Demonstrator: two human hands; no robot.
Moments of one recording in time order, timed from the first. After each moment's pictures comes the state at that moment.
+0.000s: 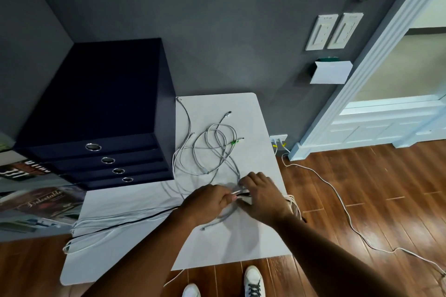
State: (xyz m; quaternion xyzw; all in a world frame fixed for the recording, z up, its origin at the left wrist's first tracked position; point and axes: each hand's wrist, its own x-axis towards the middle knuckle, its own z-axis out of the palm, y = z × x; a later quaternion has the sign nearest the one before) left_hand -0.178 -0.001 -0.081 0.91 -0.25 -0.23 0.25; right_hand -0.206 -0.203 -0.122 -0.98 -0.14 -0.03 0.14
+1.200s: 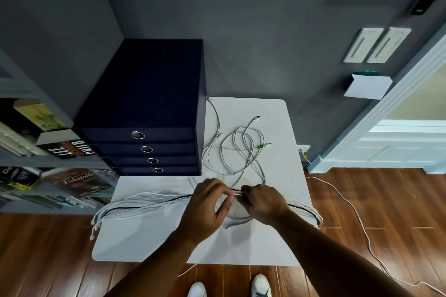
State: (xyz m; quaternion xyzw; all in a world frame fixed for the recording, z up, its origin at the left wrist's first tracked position) left_hand -0.211 0.066 -0.105 0.88 -0.25 0.11 0.39; right_hand -0.189 -0.136 -0.105 -0.97 -0.16 0.08 0.13
